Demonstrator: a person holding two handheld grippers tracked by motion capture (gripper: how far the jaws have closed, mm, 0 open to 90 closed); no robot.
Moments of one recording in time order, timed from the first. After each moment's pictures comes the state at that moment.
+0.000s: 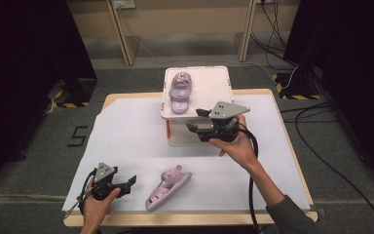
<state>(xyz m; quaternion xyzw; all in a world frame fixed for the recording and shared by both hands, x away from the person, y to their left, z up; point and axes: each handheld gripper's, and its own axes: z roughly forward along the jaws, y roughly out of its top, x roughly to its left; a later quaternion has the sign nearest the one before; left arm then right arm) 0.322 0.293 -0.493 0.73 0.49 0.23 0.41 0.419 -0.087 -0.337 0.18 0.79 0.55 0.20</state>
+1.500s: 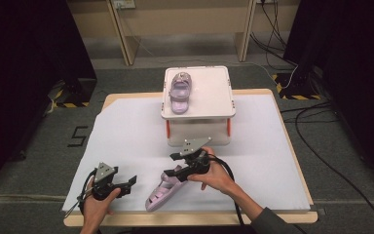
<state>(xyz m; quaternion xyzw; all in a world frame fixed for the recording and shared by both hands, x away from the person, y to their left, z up) 0.322 0.293 -0.493 0.73 0.49 0.23 0.41 0.393 -0.021 -0.435 0.13 0.86 0.49 0.02</state>
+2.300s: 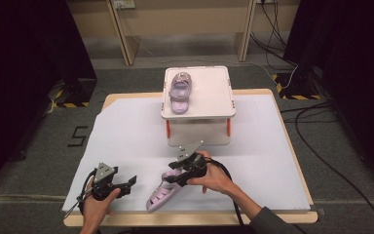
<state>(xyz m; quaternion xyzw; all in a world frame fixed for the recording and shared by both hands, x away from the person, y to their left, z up) 0.321 0.293 -0.493 0.74 0.48 0.23 0.41 0.393 -0.015 -0.451 0.10 0.89 0.44 -0.01</state>
